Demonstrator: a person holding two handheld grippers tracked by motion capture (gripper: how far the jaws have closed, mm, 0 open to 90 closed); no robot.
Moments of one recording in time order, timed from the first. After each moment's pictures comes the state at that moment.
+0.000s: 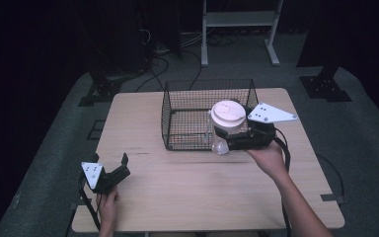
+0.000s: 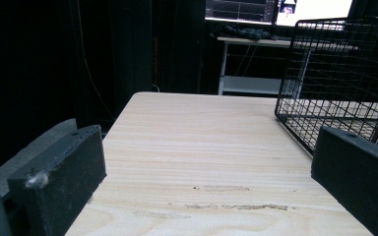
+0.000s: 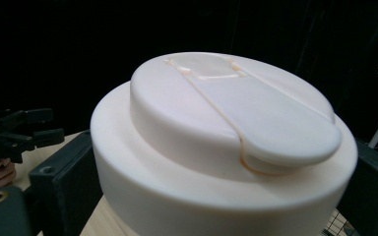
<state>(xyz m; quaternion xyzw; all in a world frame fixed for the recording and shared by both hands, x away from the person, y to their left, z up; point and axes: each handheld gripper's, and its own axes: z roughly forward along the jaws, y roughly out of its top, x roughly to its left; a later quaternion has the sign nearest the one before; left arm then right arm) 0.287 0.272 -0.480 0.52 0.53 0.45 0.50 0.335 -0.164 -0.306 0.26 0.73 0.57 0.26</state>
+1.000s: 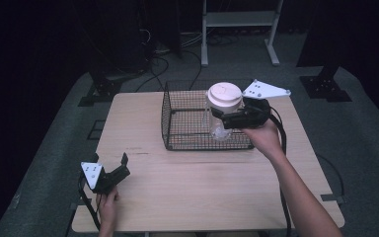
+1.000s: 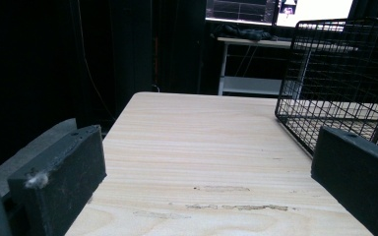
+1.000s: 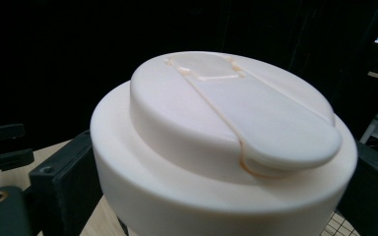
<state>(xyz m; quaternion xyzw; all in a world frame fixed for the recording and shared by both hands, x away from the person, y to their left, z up) 0.287 0.273 -0.480 0.51 0.53 0.45 0.50 0.373 -0.155 -0.278 0.26 0.74 0.56 0.26</state>
